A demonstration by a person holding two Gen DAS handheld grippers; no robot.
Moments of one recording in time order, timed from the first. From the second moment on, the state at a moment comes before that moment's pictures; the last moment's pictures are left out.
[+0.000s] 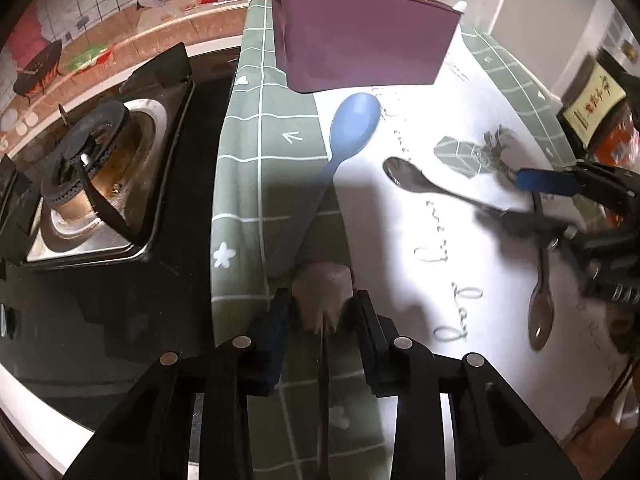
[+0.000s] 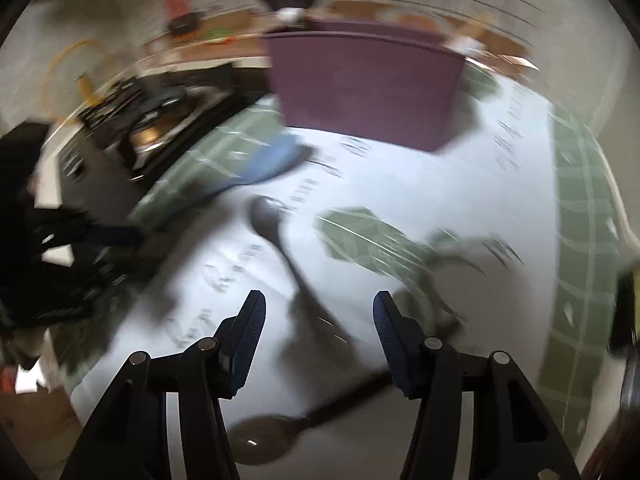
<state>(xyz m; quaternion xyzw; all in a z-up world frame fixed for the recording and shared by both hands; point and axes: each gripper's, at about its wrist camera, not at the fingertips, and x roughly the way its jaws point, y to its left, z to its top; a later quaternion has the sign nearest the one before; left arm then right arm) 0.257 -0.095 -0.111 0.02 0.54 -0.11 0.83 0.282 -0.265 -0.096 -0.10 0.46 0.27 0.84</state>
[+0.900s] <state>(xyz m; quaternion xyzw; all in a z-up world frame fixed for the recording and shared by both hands) 0.242 -0.088 -0.002 -0.04 0.40 -0.15 0.90 0.295 -0.261 -0.042 -0.04 0.42 0.25 0.87</state>
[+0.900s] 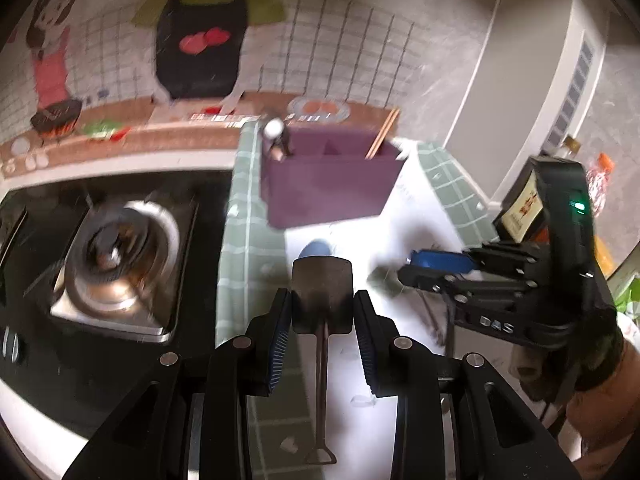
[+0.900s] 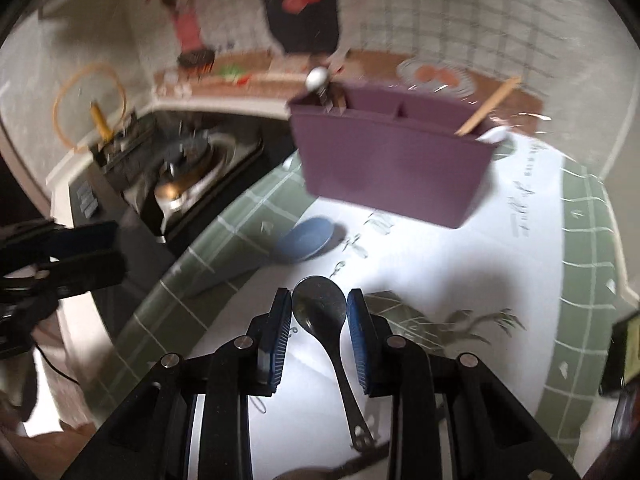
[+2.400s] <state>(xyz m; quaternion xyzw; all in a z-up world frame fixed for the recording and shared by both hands) 0.436 -0.110 0.093 -0.10 0.20 -0.11 0.97 0.437 -0.313 0.089 0.11 0.27 0.17 0.94</state>
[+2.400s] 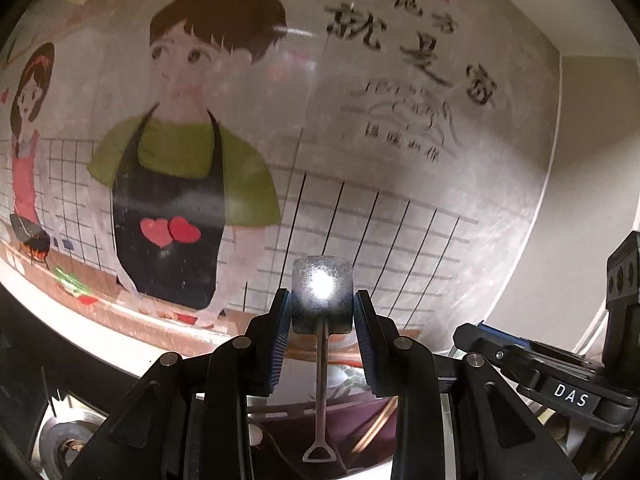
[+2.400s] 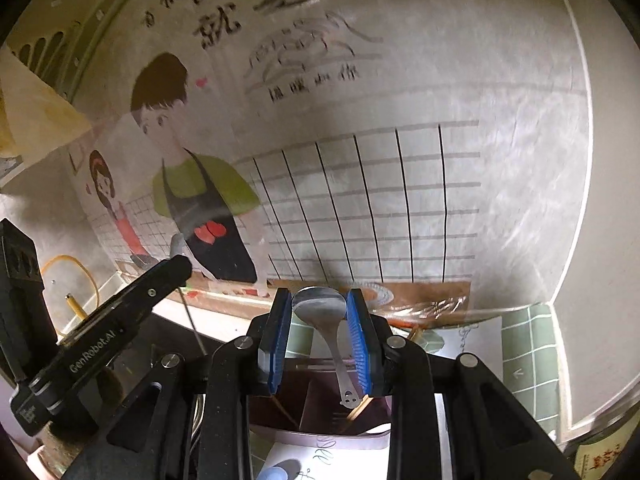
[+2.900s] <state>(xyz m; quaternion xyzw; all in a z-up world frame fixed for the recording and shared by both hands) 0.458 -0.115 0.039 -0.09 0.26 -0.09 0.96 0.460 -0.318 0.040 0.13 0.33 0.16 0.92</state>
